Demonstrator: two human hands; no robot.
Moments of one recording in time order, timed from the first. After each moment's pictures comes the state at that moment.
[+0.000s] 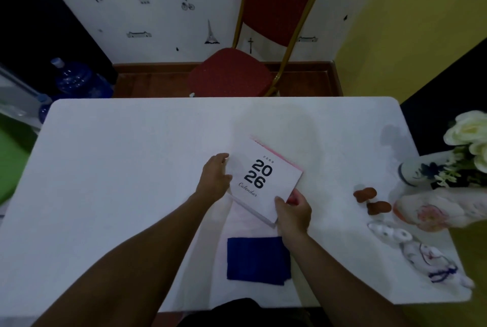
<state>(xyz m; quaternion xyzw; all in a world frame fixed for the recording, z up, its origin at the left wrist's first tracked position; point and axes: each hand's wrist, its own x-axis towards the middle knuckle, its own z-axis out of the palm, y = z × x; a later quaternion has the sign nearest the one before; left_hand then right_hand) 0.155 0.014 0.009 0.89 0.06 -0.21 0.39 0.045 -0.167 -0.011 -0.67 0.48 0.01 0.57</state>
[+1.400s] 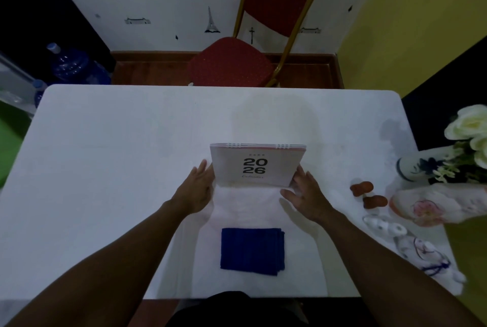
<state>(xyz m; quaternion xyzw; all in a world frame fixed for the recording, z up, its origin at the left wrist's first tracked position) 0.117 0.069 -0.016 0.92 -0.19 -0.26 0.21 0.064 -0.262 -0.020 -0.89 0.02 0.20 0.42</state>
